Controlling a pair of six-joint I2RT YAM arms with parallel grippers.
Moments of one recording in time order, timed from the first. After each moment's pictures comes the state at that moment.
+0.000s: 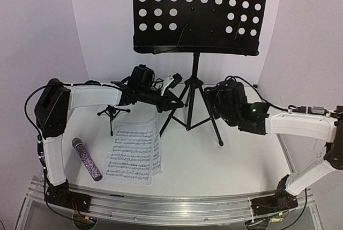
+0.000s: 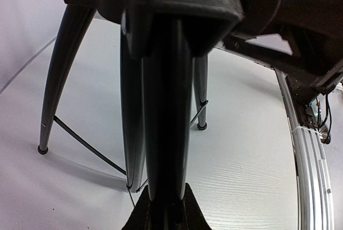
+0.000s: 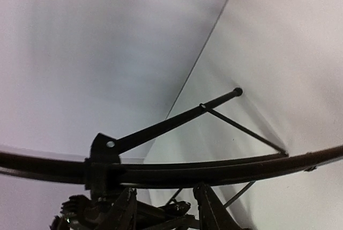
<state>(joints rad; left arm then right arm) -0.72 1.97 1.49 0.00 0.67 0.16 0.90 1.46 1.03 0.04 0.65 1.56</state>
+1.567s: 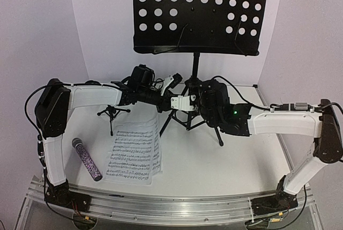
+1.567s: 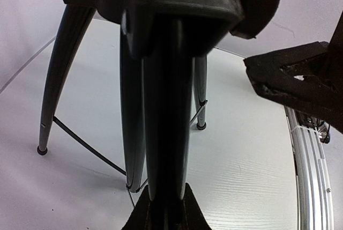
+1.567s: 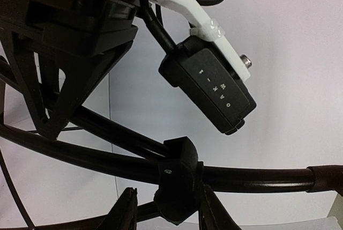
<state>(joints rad) -0.72 1.97 1.49 0.00 0.68 0.16 1.00 1.60 1.15 0.17 0.74 -1.35</state>
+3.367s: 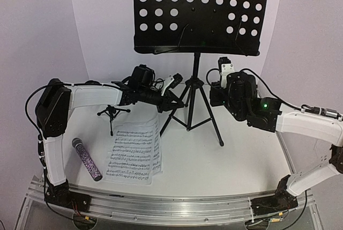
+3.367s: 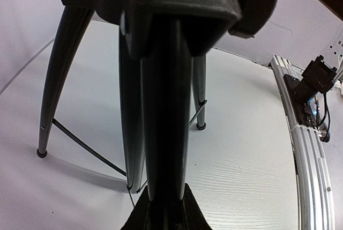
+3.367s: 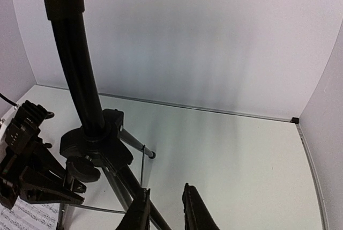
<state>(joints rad) -0.72 1.98 1.50 0.00 0.69 0.17 0.91 1.35 1.07 -0.02 0.71 0.18</state>
